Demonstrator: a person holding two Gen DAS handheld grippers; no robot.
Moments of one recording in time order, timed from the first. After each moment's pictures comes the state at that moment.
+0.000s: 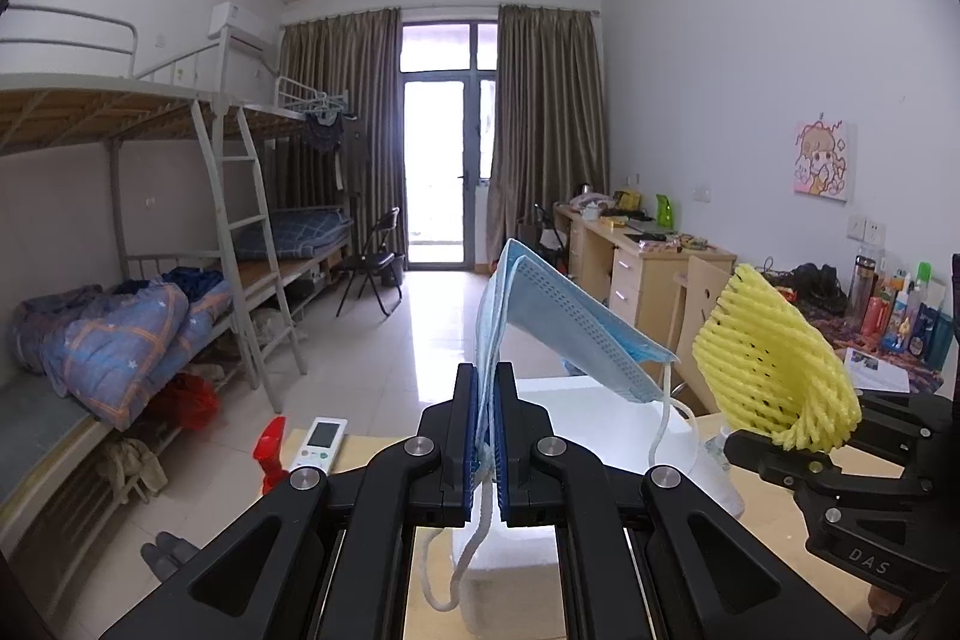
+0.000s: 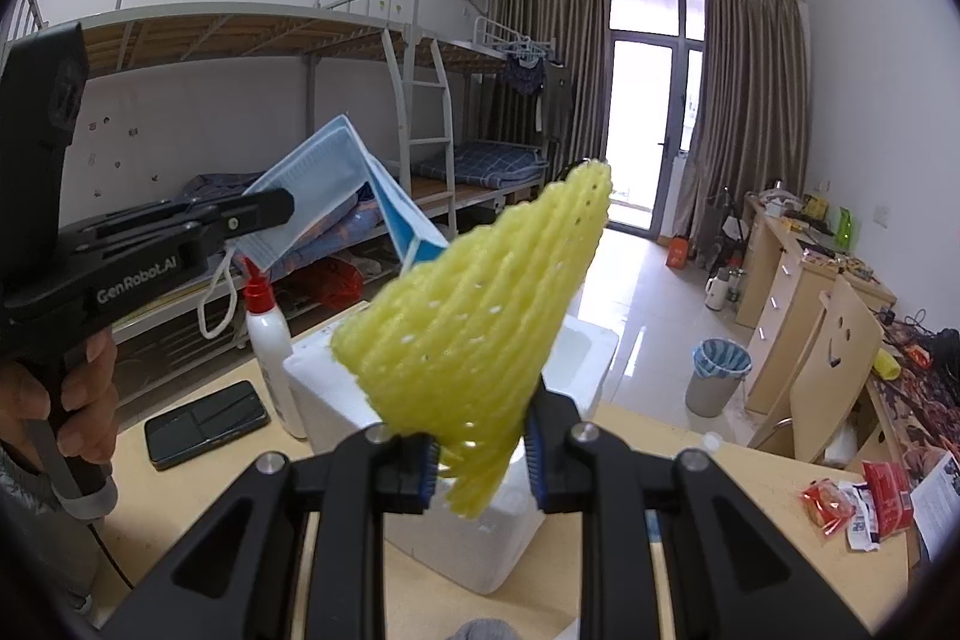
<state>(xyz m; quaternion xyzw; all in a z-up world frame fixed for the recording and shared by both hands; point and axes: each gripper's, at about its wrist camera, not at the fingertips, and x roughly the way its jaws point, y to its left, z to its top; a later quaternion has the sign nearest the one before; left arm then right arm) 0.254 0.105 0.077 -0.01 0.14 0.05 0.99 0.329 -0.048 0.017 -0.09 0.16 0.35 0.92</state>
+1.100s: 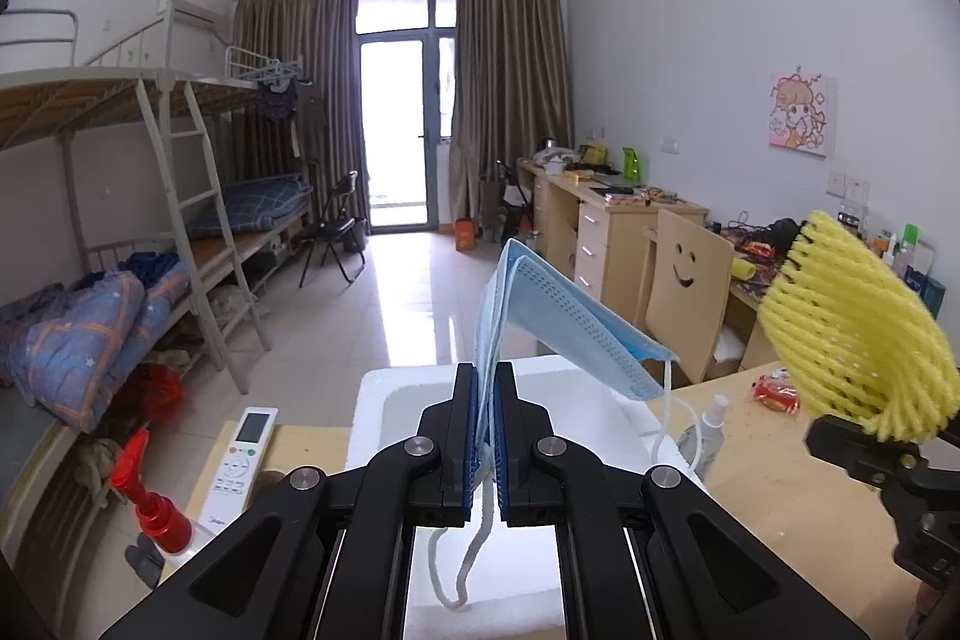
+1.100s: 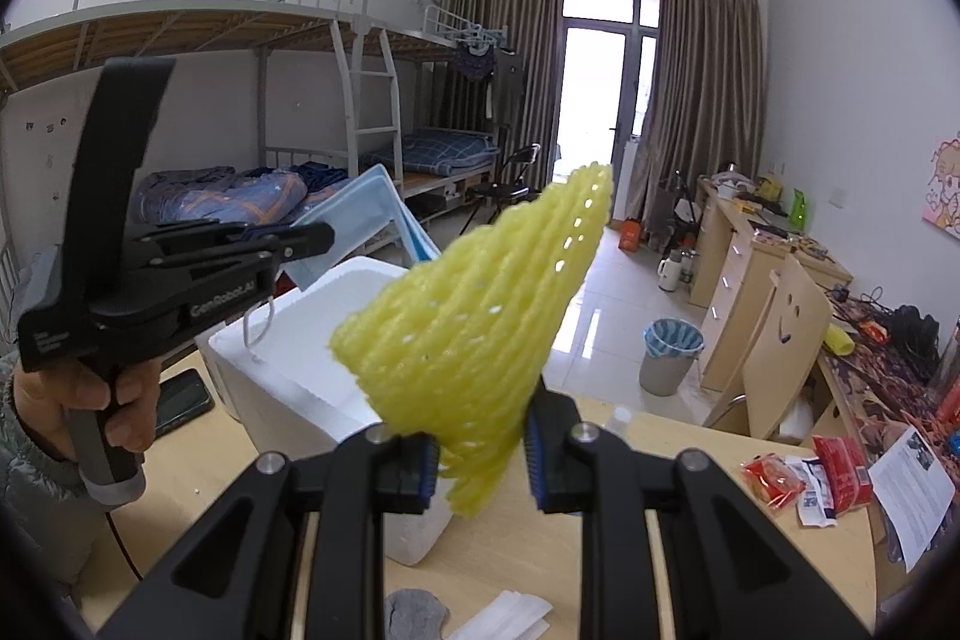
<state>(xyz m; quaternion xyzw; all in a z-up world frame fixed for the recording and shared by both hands) 0.313 0.073 0.064 0.00 0.20 0.01 0.98 0.331 -0.074 0.028 -0.10 0.18 0.29 0.94</state>
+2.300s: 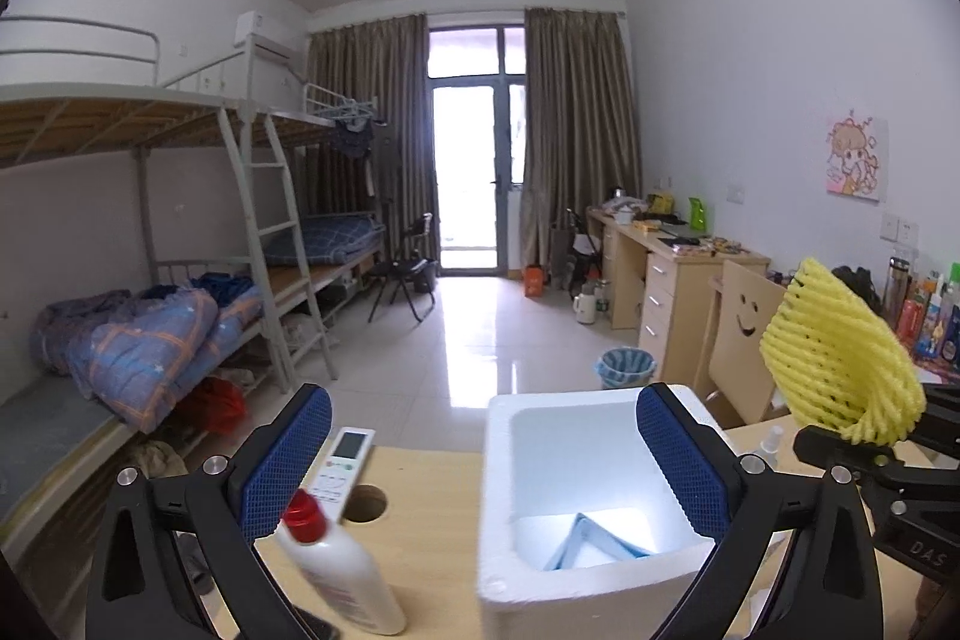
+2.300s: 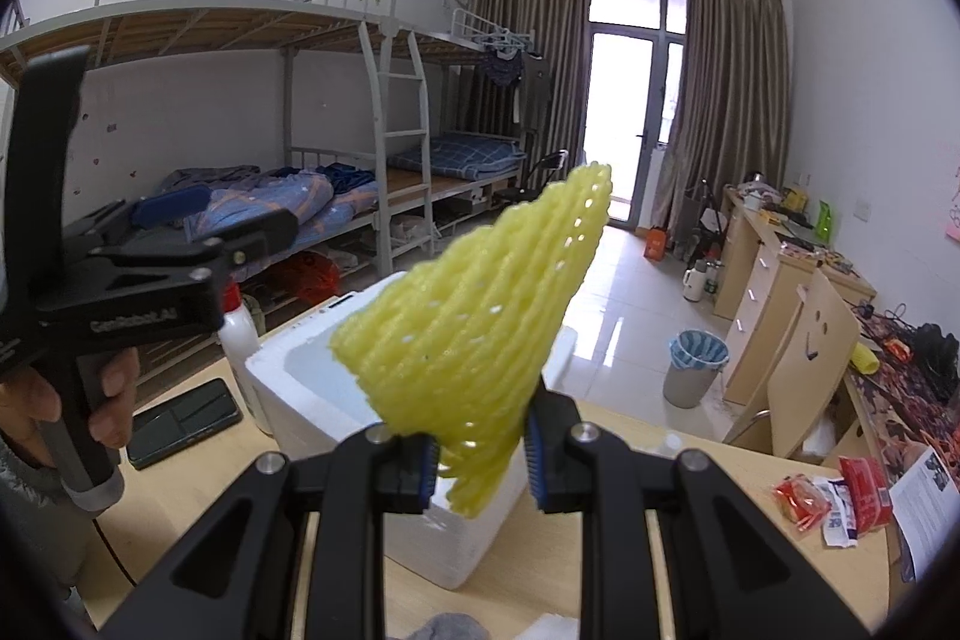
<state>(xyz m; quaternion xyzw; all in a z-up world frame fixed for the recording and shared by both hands) 0.271 0.107 0.082 0.00 0.13 0.10 0.99 0.339 -0.061 0.029 -0.10 0.17 0.32 0.93</state>
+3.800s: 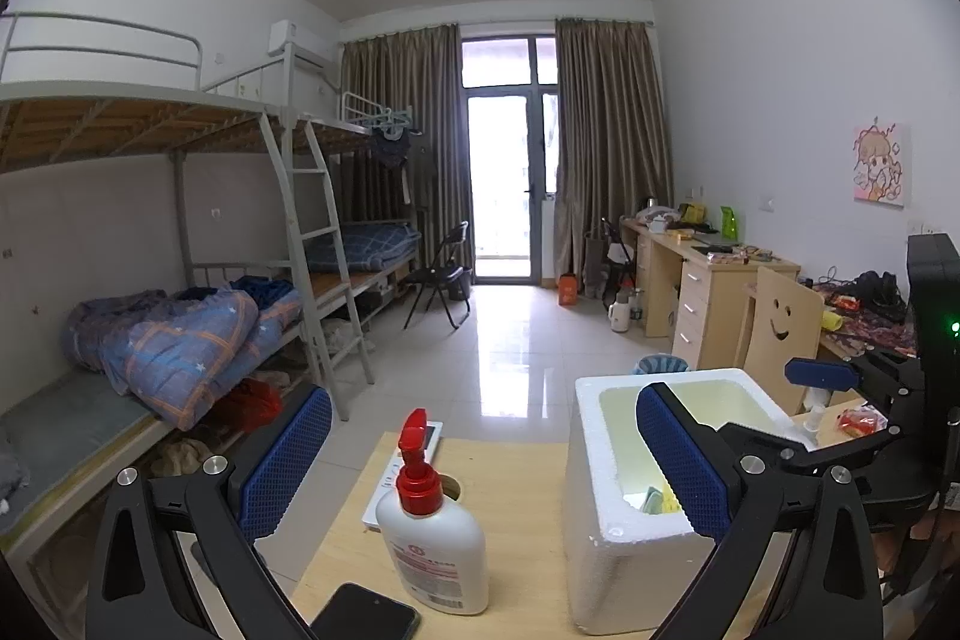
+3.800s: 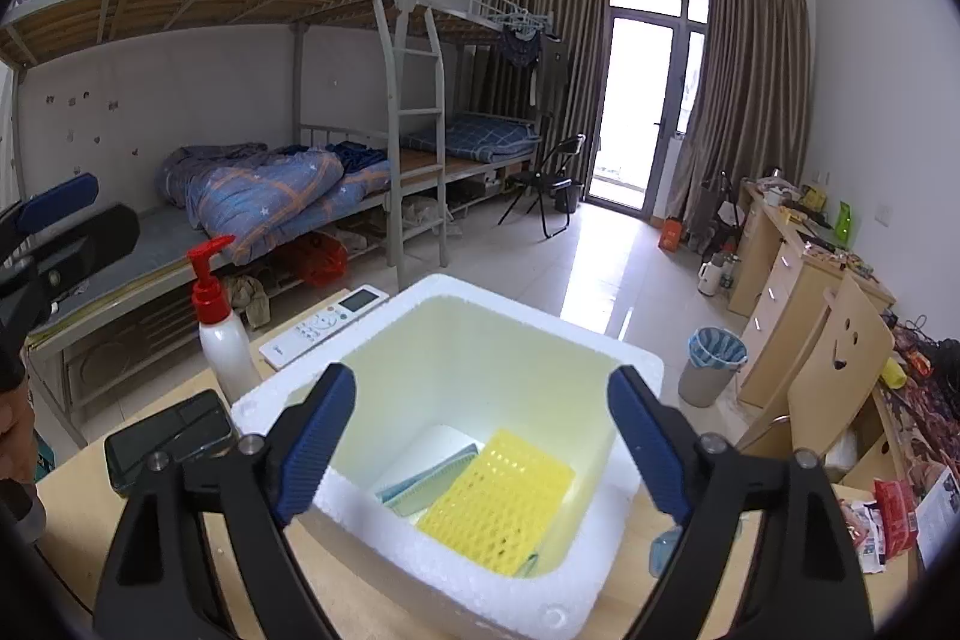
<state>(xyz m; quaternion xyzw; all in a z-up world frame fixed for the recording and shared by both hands) 0.239 0.141 0.071 0.00 0.12 0.14 0.98 0.365 -0.001 0.016 -0.12 0.19 0.33 0.92</state>
